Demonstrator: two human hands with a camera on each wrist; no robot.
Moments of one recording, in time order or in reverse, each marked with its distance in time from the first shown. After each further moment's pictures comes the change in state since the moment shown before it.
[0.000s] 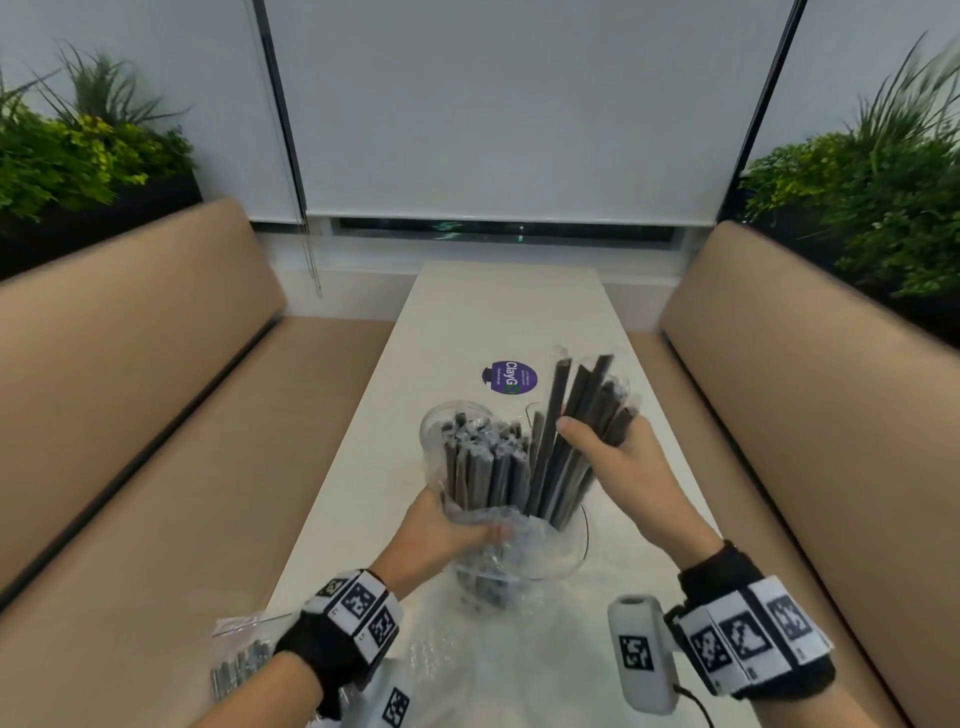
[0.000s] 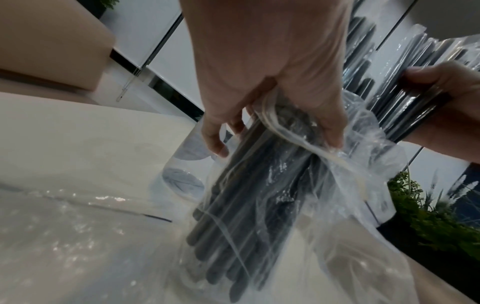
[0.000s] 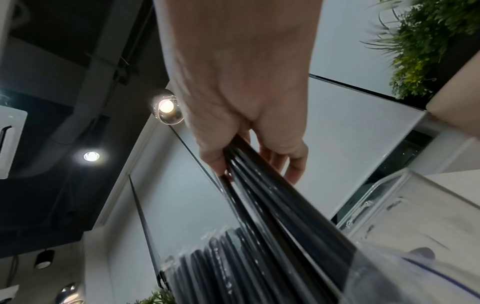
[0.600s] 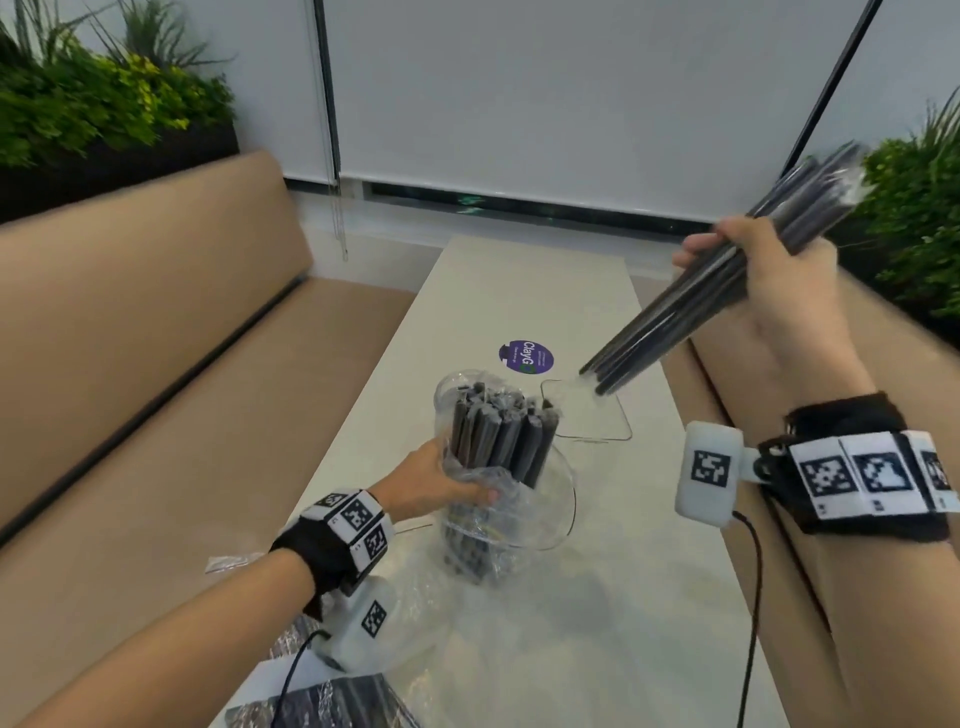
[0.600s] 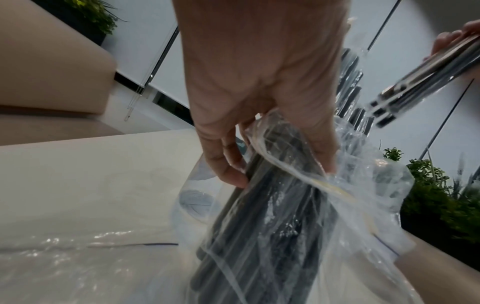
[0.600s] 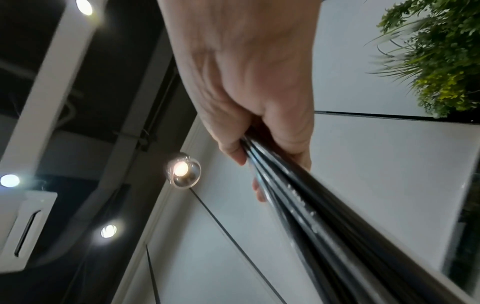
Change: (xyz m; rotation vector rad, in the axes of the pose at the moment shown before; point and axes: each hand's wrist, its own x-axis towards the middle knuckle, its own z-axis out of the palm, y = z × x) left_hand -0.001 0.020 -0.016 0.259 -0.073 -0.108; right_hand 0.054 -0.098 -0.071 0.325 0.246 -0.092
